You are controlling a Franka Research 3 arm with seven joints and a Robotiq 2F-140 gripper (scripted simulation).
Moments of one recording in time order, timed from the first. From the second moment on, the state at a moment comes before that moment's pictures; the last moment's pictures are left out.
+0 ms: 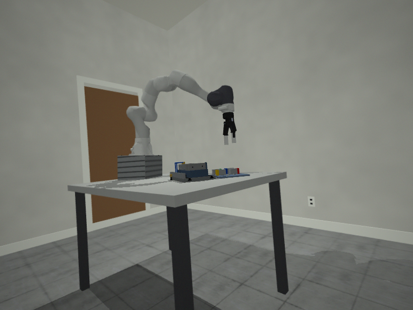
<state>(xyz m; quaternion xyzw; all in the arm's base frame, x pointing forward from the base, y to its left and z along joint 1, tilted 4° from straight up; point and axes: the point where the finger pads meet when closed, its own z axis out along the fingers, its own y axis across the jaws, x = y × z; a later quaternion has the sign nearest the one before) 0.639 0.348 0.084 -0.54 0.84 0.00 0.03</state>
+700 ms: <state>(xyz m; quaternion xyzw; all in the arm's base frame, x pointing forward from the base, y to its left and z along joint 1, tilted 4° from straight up) 0.635 0.342 0.030 -0.54 0.84 0.00 0.02</state>
